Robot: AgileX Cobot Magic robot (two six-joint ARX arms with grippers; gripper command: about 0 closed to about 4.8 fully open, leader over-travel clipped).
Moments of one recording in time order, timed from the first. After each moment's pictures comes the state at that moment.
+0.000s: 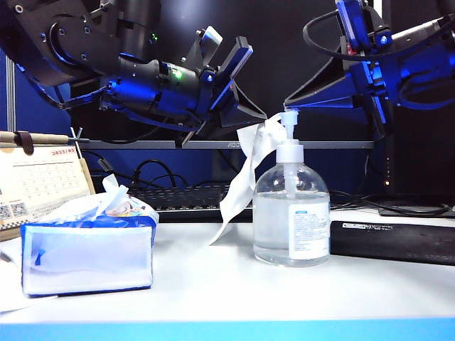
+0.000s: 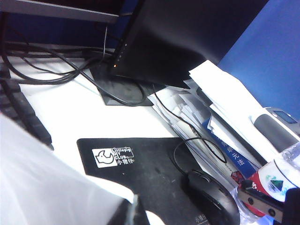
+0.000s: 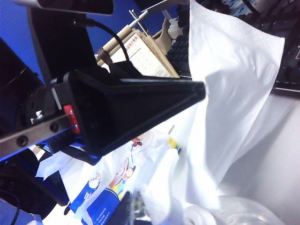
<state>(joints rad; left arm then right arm) -0.61 1.81 0.97 0.74 0.43 -0.44 0.30 1.33 0.58 0.49 -0.73 0.45</state>
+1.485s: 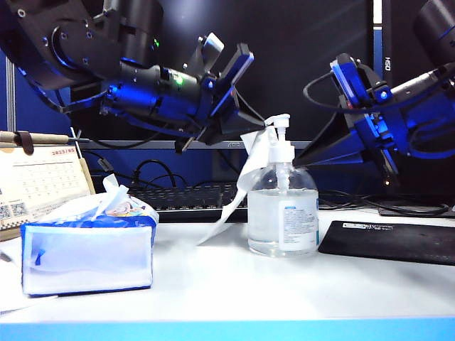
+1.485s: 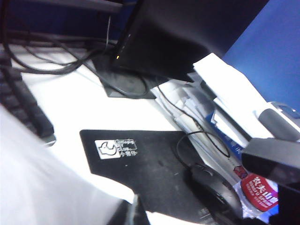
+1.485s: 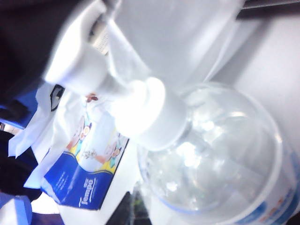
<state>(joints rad) -0.61 1.83 0.97 0.72 0.43 -0.44 0.30 1.42 0.55 0.41 -0.71 0.41</state>
